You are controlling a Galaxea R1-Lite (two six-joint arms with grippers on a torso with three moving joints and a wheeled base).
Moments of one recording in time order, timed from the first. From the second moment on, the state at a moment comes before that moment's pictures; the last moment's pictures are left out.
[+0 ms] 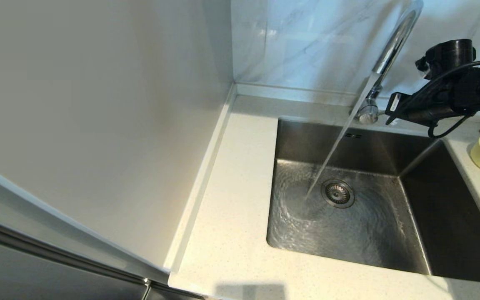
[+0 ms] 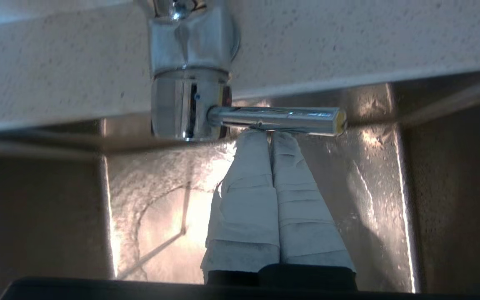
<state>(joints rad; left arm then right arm) 0.00 0.00 0.00 0.00 0.00 0.00 -0.02 2.06 -1.97 0.32 -0.15 0.33</state>
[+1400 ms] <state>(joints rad) 0.00 0.00 0.00 0.00 0.00 0.00 -0.11 1.46 -1.40 0.26 -0.16 0.23</state>
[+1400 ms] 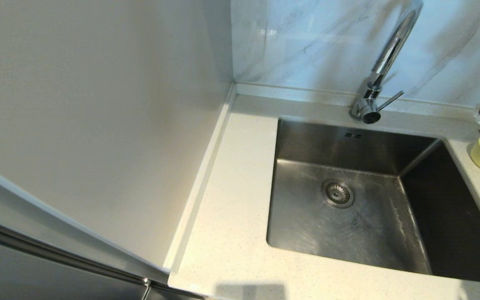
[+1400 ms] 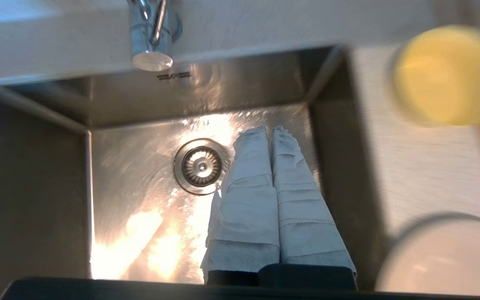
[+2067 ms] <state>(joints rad) 0.00 0.00 0.00 0.00 0.00 0.00 -0.17 0.59 -0.56 0.11 -0.06 -0.01</state>
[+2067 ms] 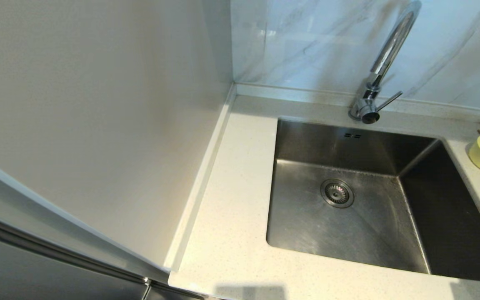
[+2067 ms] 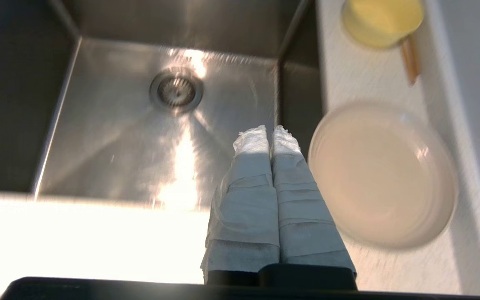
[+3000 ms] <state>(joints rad) 0.00 0.00 0.00 0.00 0.00 0.00 0.01 0.03 -0.15 0.33 -0.06 0.02</state>
